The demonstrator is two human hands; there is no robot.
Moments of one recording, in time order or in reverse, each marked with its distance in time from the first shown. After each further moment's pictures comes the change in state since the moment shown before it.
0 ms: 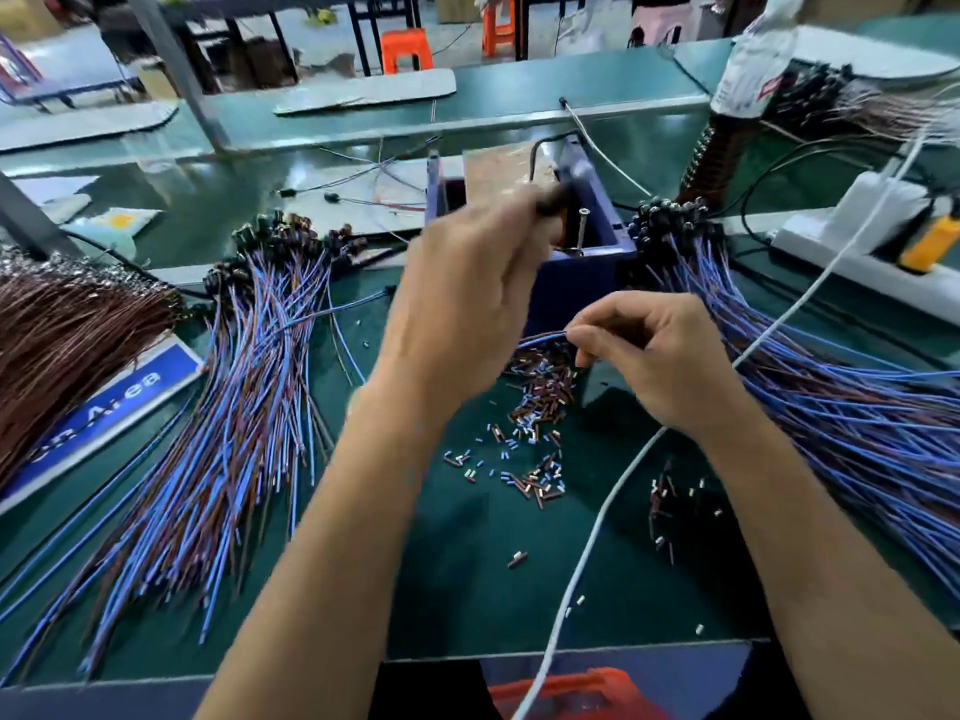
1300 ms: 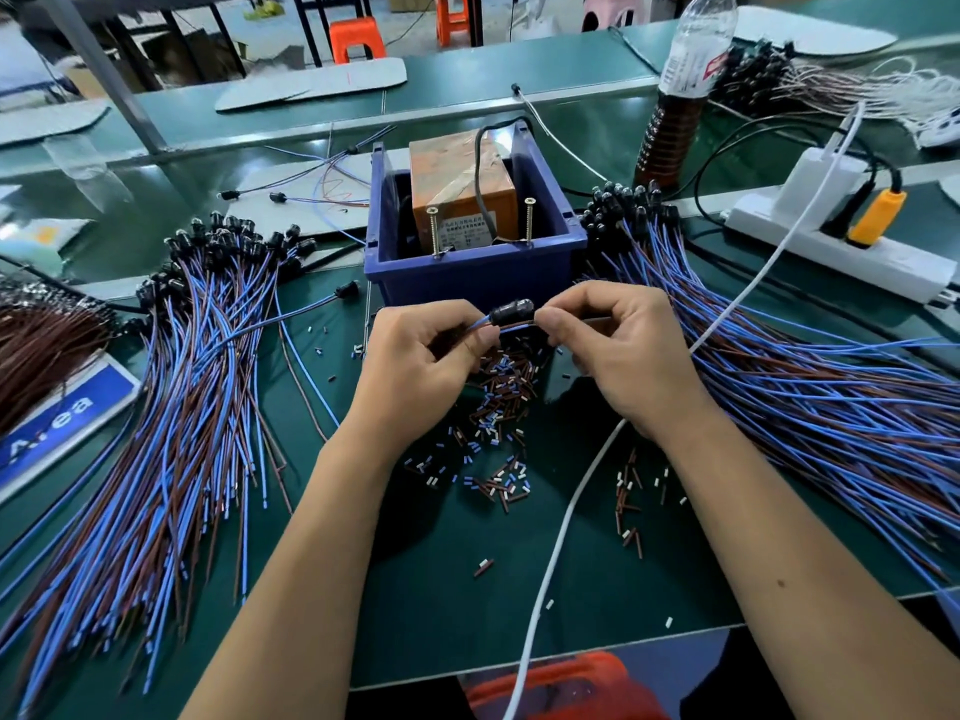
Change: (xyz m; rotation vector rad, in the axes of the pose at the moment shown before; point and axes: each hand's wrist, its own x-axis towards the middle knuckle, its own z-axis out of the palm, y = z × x) left_hand -0.041 -0.047 0.031 -0.310 -0.157 -0.187; right_hand -0.004 0.015 0.005 0.229 0.159 0.169
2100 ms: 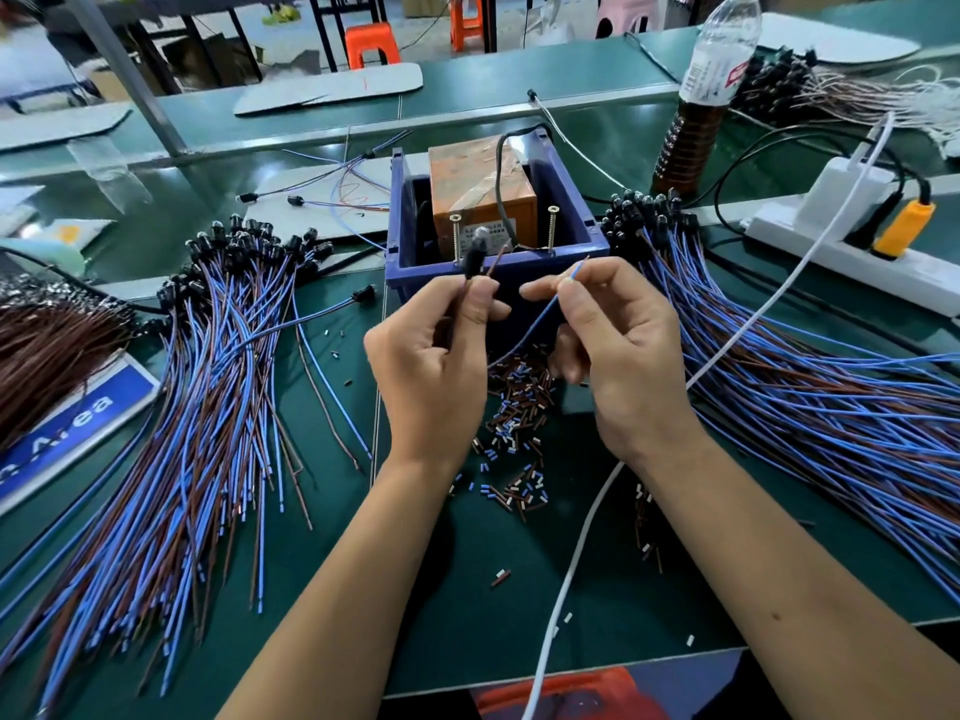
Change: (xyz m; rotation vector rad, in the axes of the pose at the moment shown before) left_hand -0.005 0.022 0.023 -0.147 0.531 0.006; right_hand -0.004 -0.016 0.036 0.338 0.145 -0.069
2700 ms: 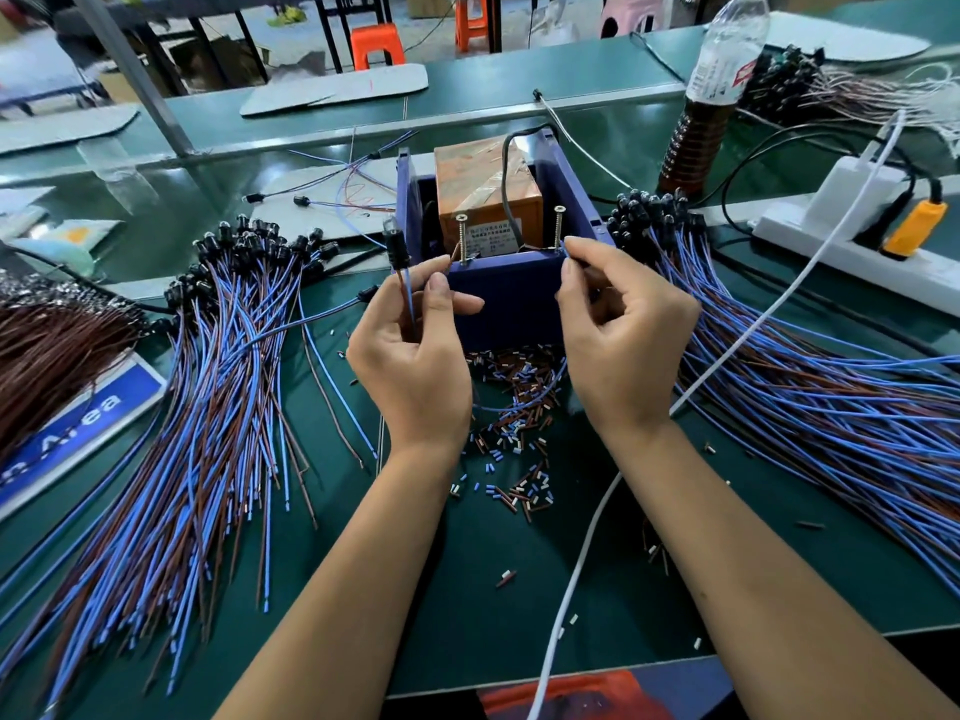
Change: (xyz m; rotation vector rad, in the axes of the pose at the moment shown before) left_hand 0.006 -0.001 0.003 -0.101 0.254 -0.190; right_hand 0.017 0.008 0.011 -0.710 0.362 -0.484
